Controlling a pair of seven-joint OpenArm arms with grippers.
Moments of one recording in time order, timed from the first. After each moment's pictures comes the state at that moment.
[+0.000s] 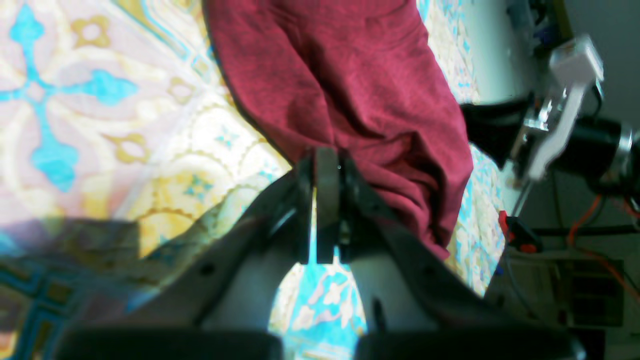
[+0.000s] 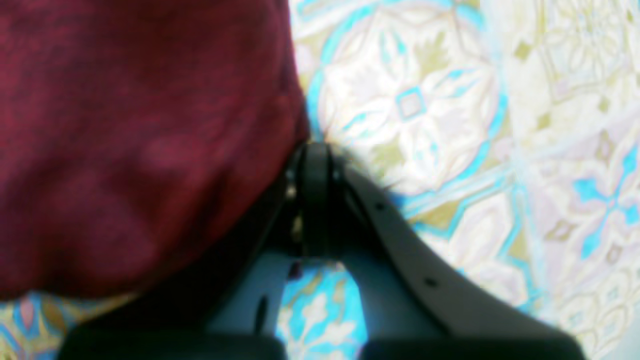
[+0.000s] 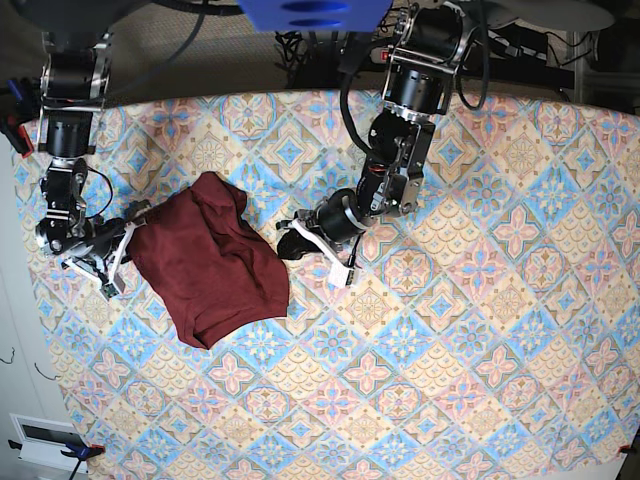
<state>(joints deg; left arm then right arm) -7.9 8.6 10.6 67.8 -38.9 -17.8 35.1 17.1 29.0 2.8 55.9 6.9 40.2 -38.9</state>
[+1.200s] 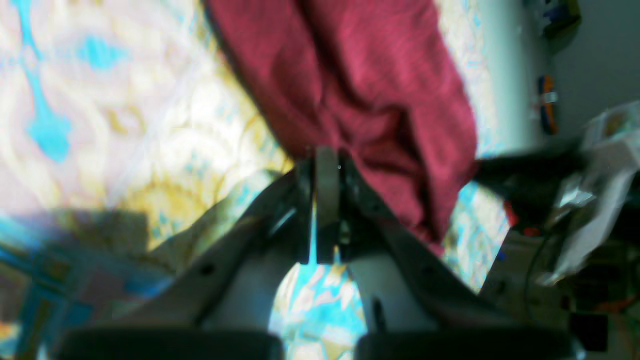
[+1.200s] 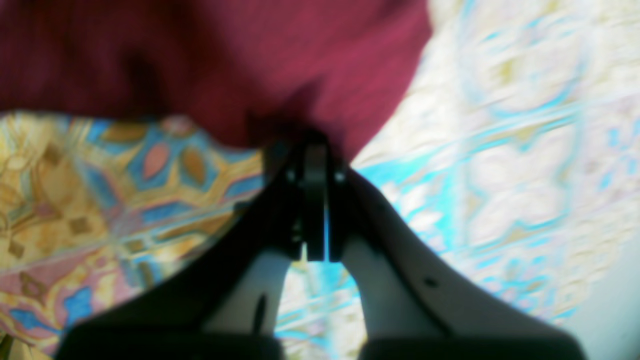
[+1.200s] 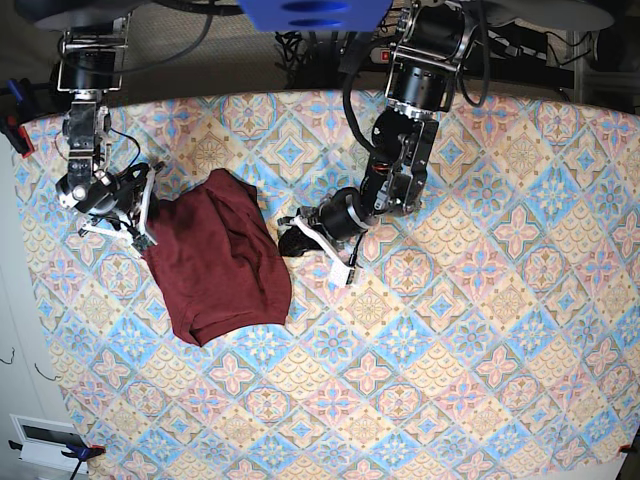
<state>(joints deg) -7.3 8.1 10.4 70.4 -38.9 -17.7 37.7 -0.9 23.5 7.4 87.8 5.8 41.2 -57.0</state>
